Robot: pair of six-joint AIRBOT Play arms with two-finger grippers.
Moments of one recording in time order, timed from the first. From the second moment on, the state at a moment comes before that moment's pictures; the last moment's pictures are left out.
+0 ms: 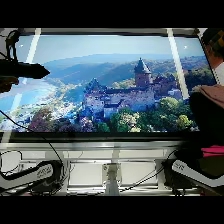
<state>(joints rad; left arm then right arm) 0.24 -1.32 1.40 0.98 -1.19 -1.01 -0.62 -1.23 1.70 -2.10 1.67 2.15</state>
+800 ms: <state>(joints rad) 0.24 -1.32 1.40 0.98 -1.19 -1.01 -0.63 -1.17 1.70 -2.05 1.83 2.18</state>
